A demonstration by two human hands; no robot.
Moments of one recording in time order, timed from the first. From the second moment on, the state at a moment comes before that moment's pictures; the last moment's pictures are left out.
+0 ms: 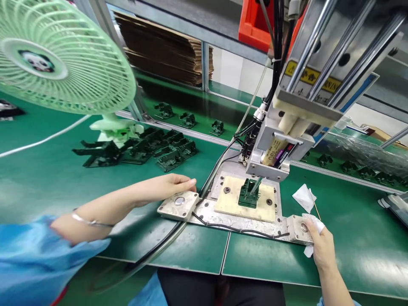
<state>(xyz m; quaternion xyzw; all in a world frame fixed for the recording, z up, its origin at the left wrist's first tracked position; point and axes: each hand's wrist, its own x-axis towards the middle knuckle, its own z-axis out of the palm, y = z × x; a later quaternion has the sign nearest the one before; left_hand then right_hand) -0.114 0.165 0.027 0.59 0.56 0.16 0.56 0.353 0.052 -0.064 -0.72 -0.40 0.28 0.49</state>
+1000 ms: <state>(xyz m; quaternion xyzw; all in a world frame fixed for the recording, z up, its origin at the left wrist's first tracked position) -0.096 0.202 -0.012 0.49 0.51 0.30 0.65 0.359 0.050 -0.066 -0.73 -0.40 0.25 0.50</state>
